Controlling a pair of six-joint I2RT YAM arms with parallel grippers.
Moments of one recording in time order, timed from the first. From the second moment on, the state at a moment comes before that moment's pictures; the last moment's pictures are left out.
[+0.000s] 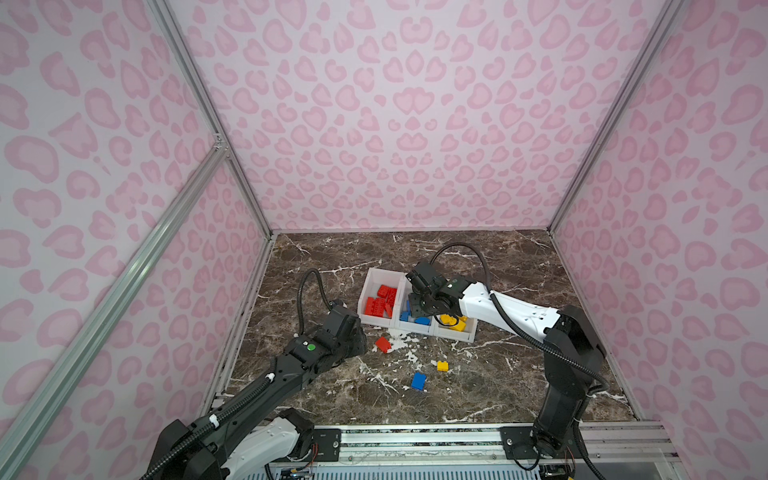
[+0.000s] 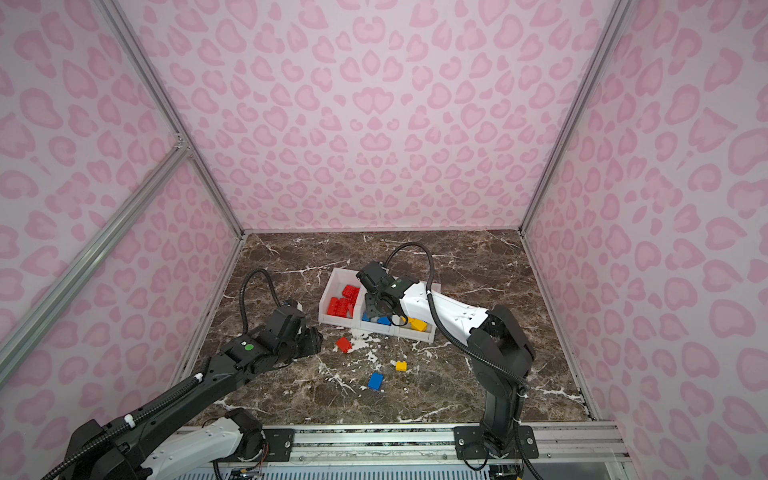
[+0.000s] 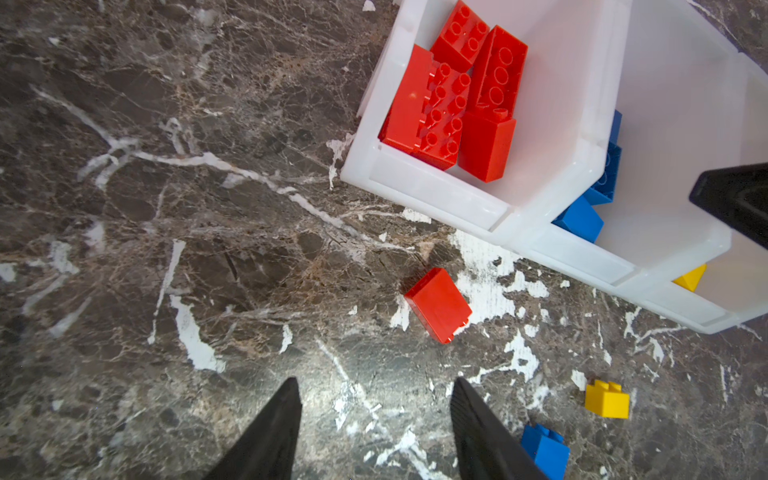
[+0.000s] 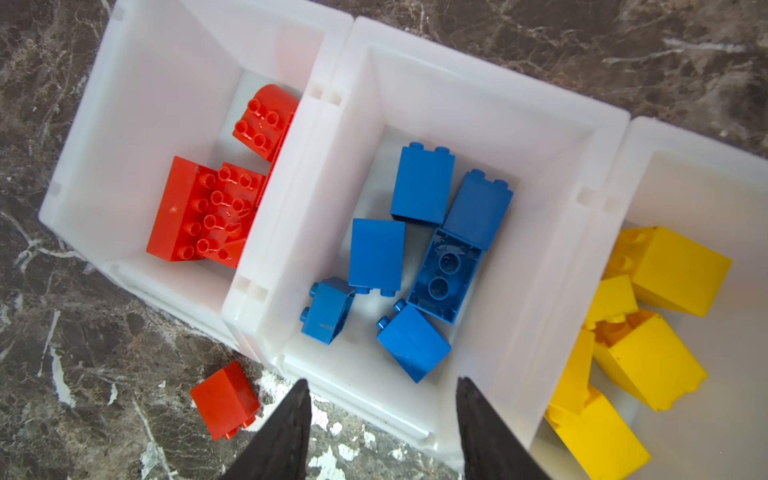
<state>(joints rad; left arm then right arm) -0.59 1.02 0.64 -0.59 -0.11 -0.73 0.79 1.81 1.41 -0.69 0.18 0.58</state>
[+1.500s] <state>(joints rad) -0.75 1.61 0.90 -0.53 -0.16 -0.88 0.80 1.43 1.07 -0.62 0.19 0.71</state>
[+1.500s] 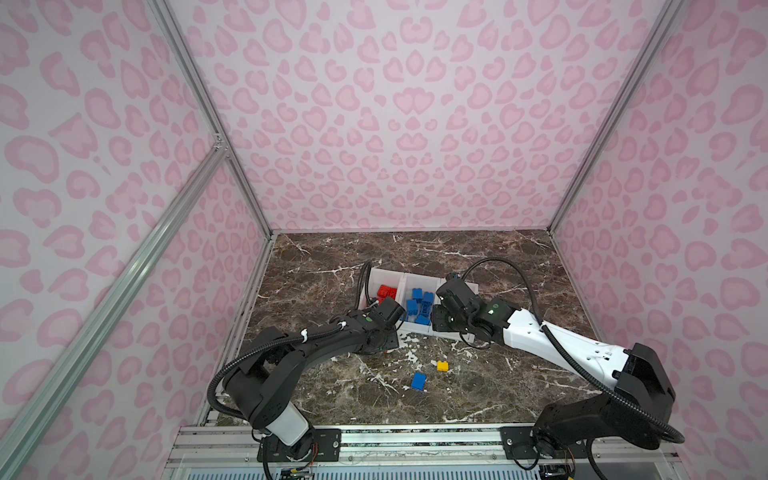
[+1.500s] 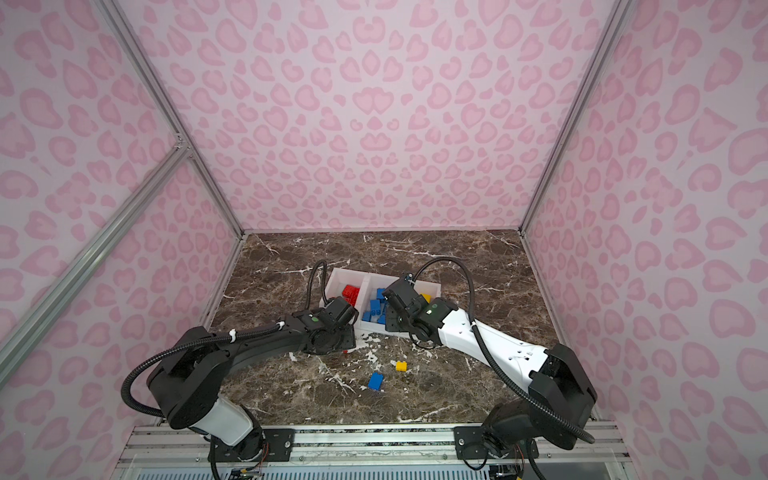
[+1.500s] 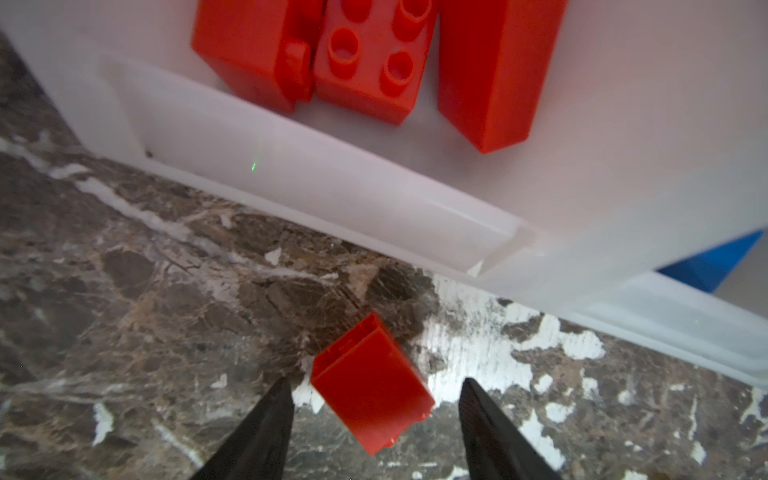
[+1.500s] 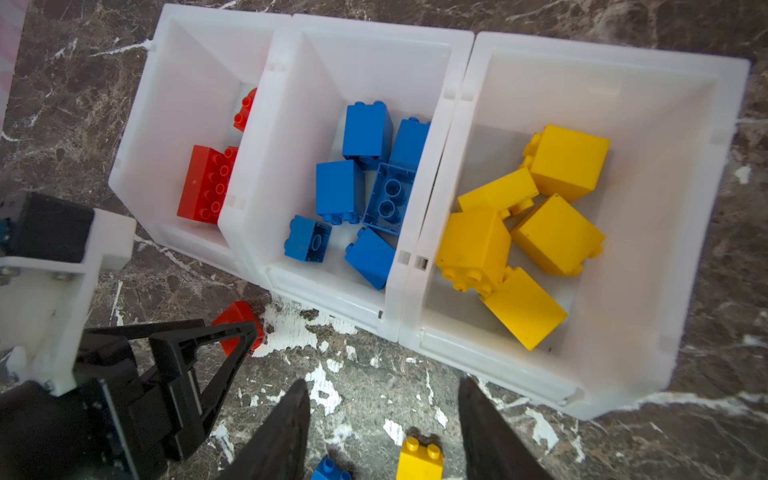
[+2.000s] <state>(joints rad) -0.75 1.63 0.90 -0.53 -0.17 -0.89 0.79 1.43 1.07 -0.61 0.19 0.71</state>
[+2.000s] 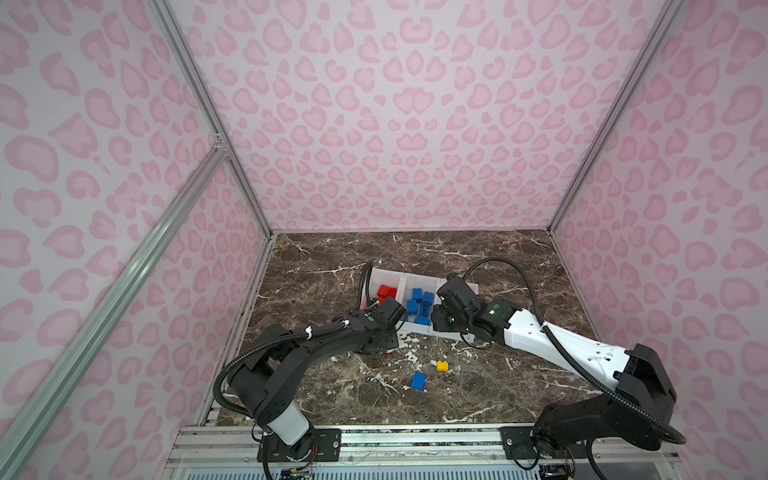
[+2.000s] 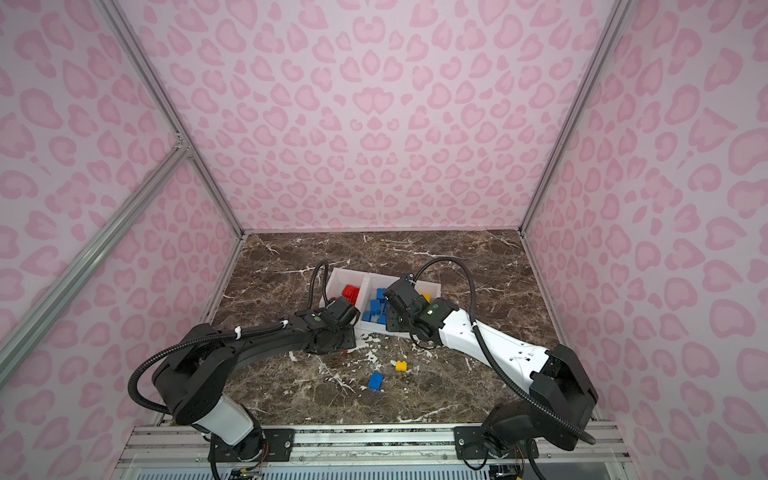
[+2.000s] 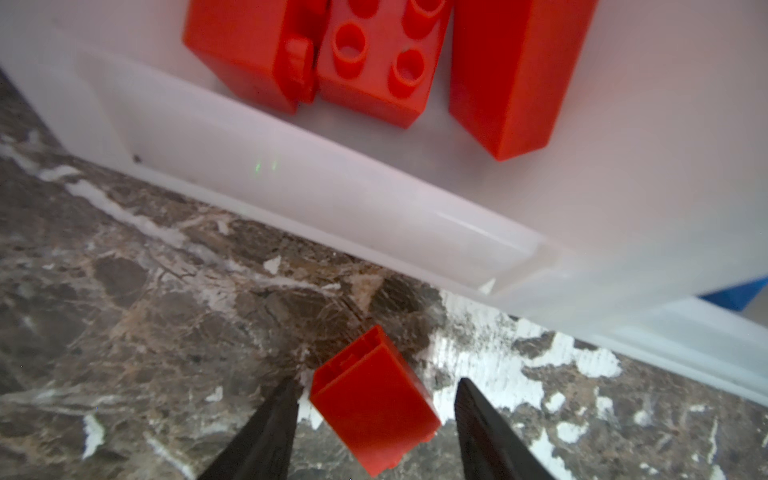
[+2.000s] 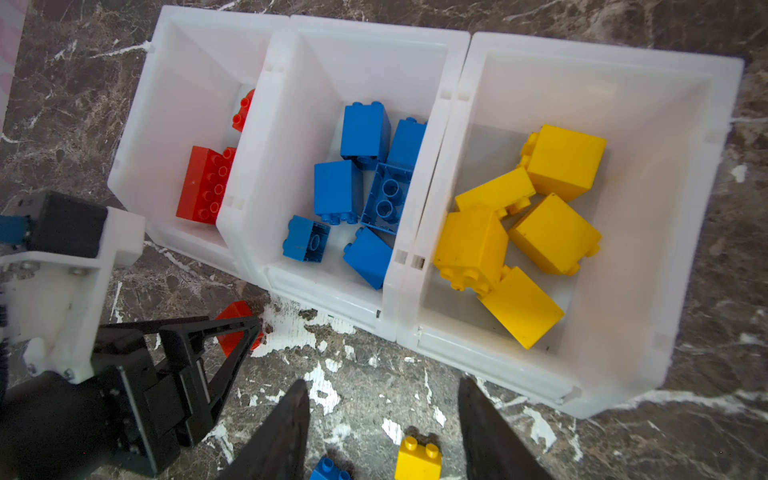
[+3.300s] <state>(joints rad) -0.76 1.52 0.85 -0.51 -0.20 -0.84 0.79 1.40 1.04 -0.62 0.20 0.72</state>
